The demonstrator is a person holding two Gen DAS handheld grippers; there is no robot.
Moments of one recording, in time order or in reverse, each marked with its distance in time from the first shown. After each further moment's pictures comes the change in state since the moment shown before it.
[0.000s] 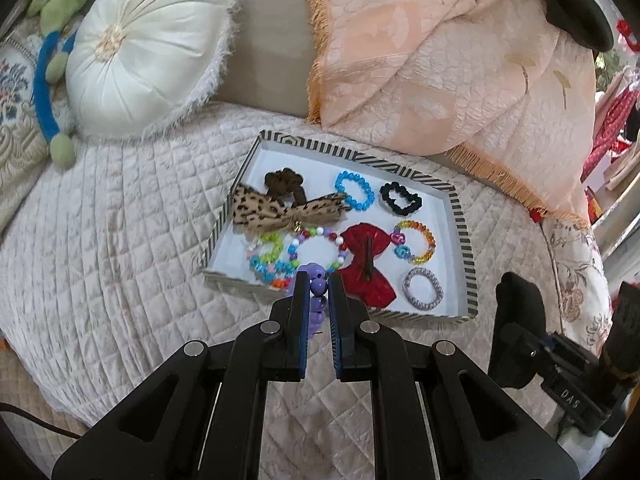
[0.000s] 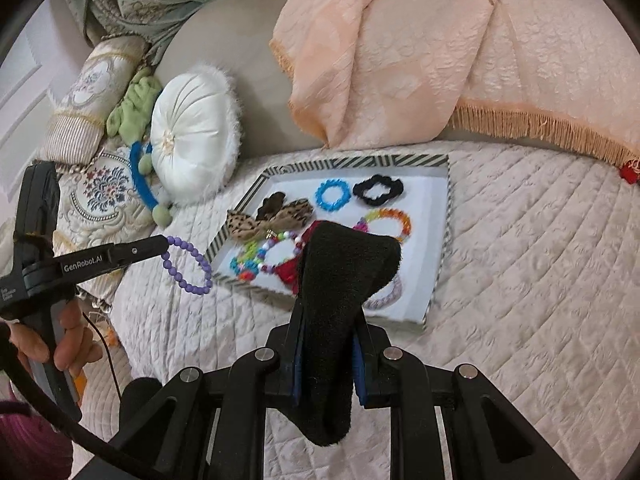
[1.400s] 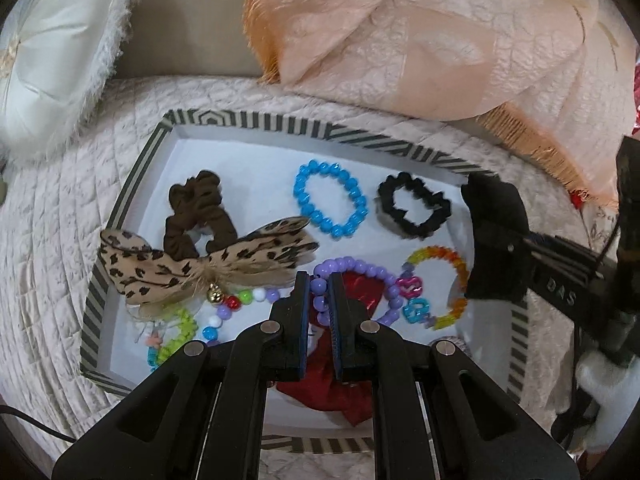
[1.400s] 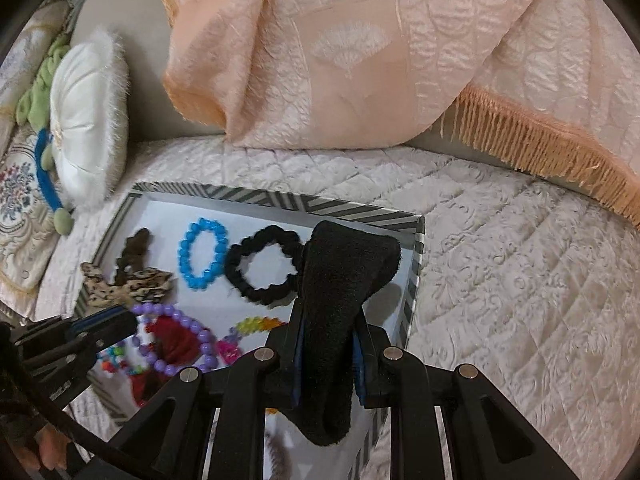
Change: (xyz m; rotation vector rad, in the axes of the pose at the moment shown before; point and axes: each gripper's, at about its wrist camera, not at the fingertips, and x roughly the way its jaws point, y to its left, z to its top) left arm 0.158 -0.046 0.052 0.057 0.155 0.037; right arm 0.159 -0.083 0.117 -0.045 0.194 -0.191
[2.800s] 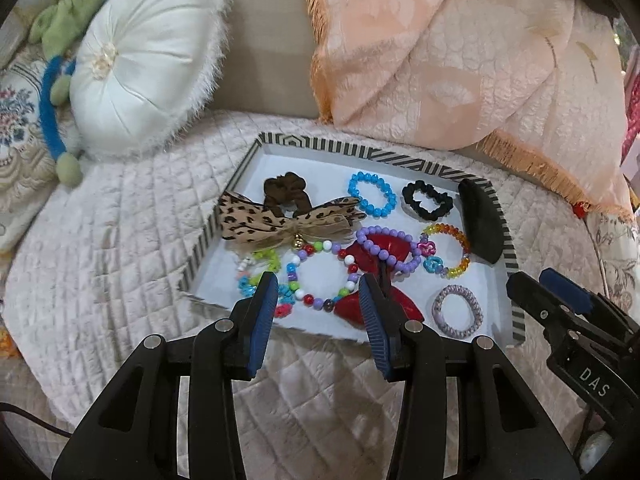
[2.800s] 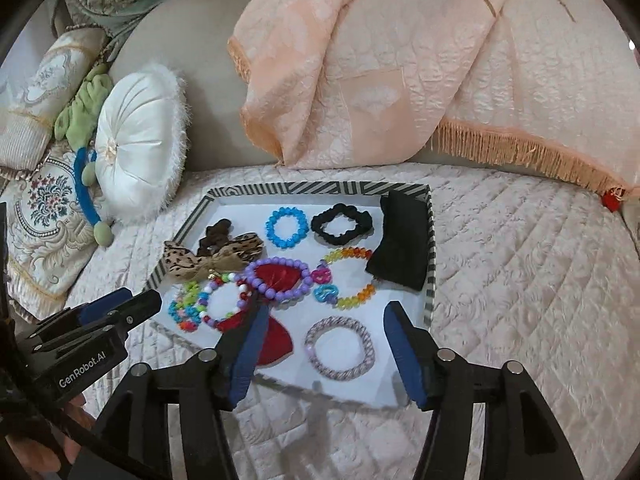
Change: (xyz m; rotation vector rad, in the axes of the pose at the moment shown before) left arm -0.099 0.014 -0.076 -0.026 -0.211 0.122; right arm -0.101 0.071 -0.094 0.055 -0.217 -0.002
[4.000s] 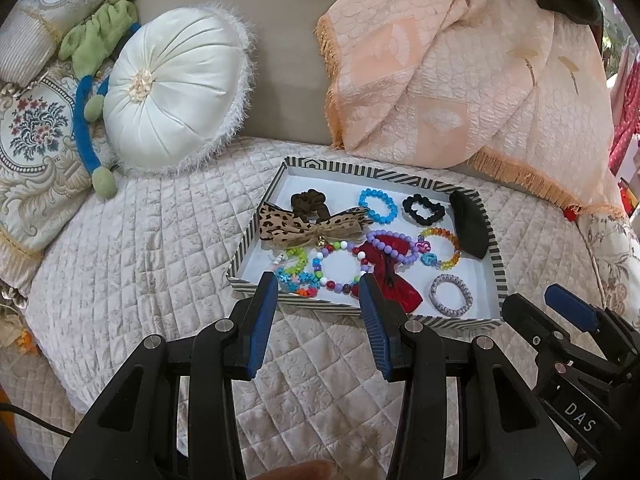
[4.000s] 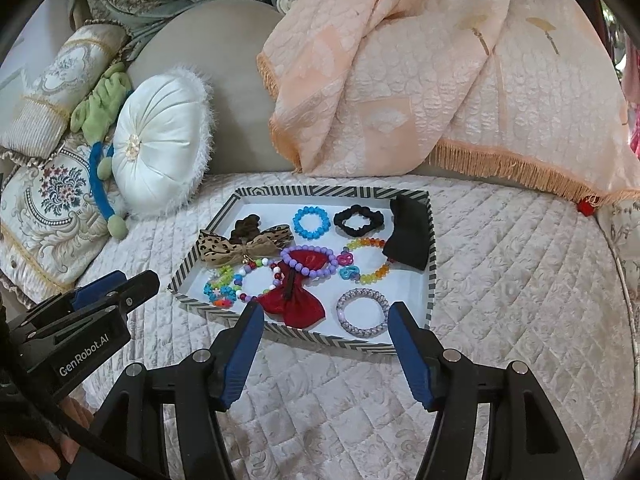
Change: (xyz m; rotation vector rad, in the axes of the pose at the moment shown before) left arm -0.063 0.012 -0.023 0.000 -0.092 0.033; right arm -0.055 0.044 -0.030 -0.027 -0.056 -0.054
